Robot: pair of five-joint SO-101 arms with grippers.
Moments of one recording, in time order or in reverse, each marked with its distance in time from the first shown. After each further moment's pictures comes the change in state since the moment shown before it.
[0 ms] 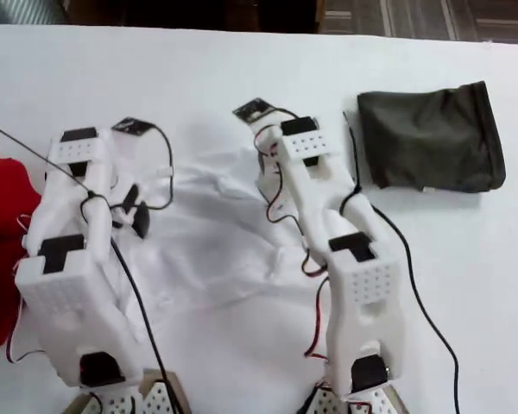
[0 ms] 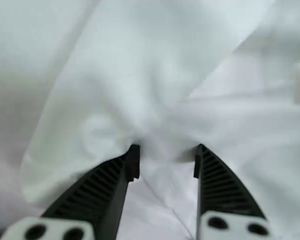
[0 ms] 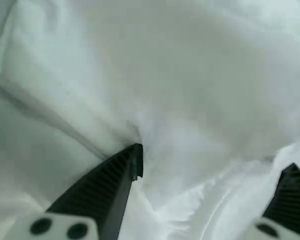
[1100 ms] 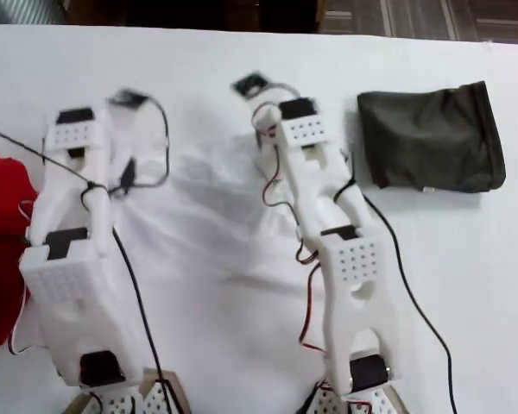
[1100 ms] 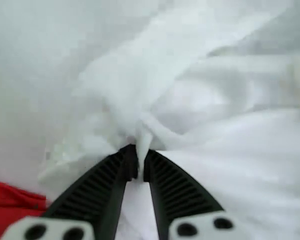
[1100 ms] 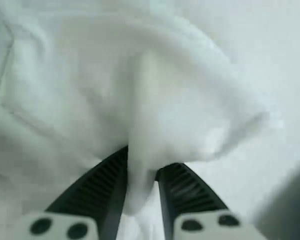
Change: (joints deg) left arm 0.2 4.3 -19.4 1.2 0.2; right arm 1.8 11.2 -27.8 3.6 0.0
